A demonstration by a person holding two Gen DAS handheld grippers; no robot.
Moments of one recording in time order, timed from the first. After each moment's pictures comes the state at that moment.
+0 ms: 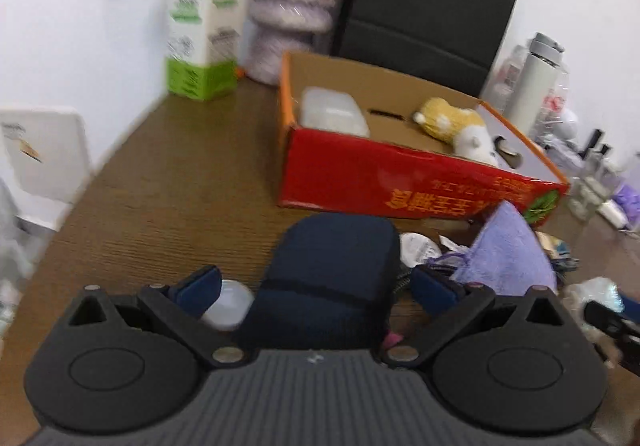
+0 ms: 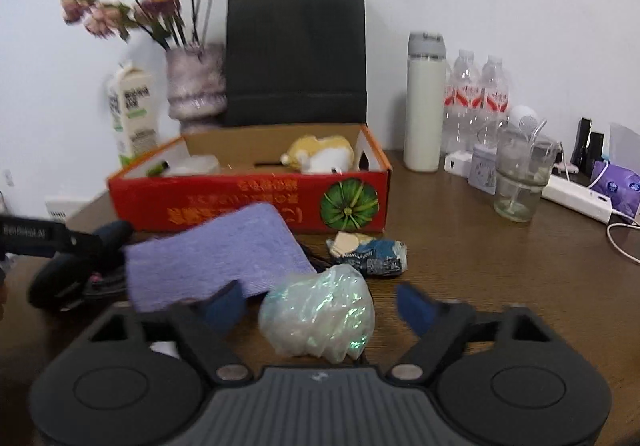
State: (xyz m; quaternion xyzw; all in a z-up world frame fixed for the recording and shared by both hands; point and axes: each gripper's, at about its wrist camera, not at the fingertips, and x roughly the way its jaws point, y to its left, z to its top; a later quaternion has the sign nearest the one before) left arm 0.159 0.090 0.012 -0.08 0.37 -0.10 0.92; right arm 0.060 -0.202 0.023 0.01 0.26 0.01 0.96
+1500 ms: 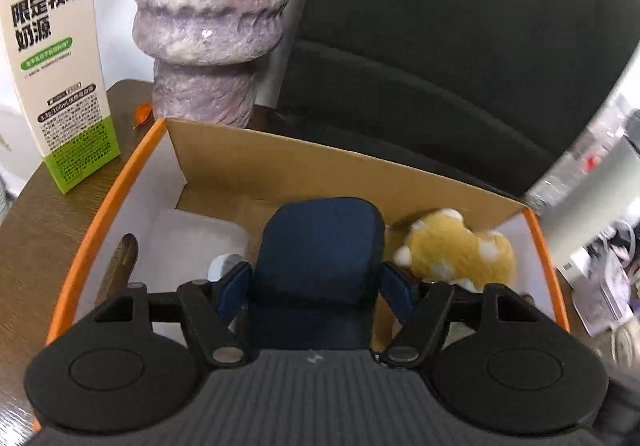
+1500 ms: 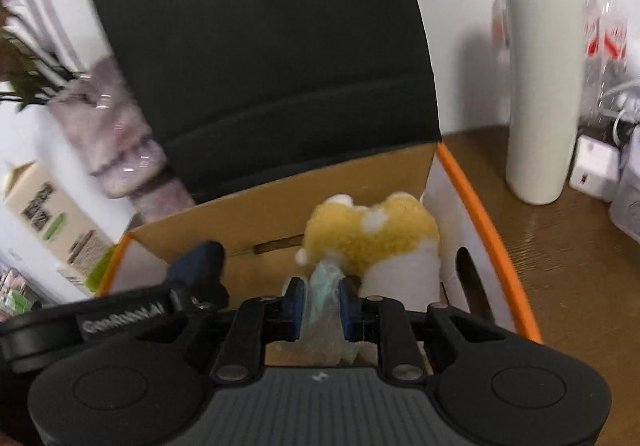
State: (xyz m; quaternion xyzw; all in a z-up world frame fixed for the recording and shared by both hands) left arm 0.396 -0.027 0.045 -0.12 0.45 -0.02 0.89; right arm 0.365 -0.210 0.057 0.17 0.39 0.04 0.90
